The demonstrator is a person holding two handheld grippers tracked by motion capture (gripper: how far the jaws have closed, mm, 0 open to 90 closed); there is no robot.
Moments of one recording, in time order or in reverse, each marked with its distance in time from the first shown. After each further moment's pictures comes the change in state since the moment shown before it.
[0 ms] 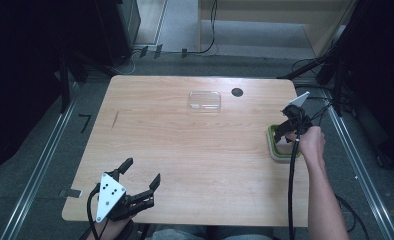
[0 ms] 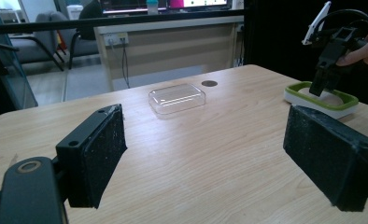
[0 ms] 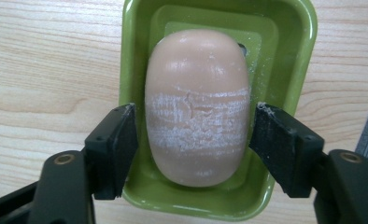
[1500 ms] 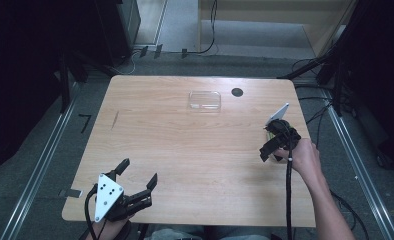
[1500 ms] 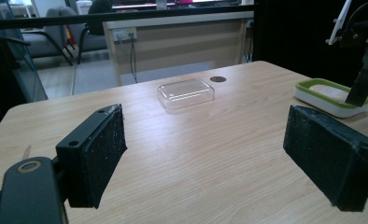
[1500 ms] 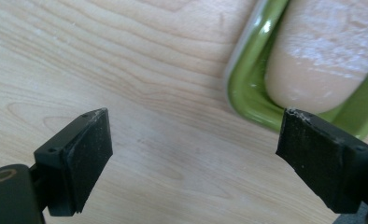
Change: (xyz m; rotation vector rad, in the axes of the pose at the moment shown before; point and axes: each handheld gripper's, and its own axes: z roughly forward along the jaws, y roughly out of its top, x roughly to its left) left arm 0.003 -0.002 -0.002 0.018 0.035 -0.003; right arm 0.065 -0.053 -0.016 0.071 -0.013 -0.273
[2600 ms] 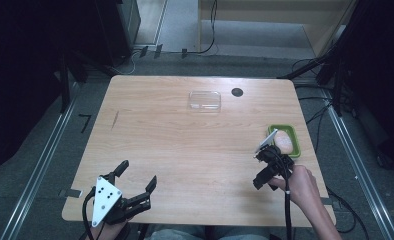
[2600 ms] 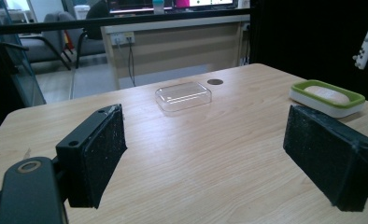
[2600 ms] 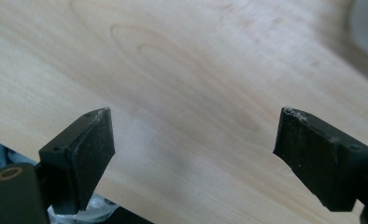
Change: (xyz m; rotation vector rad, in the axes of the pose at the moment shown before) left arm 0.000 0.000 -0.007 -0.015 -0.010 0.006; right arm 0.056 -0.061 0.012 0.007 0.006 -0.162
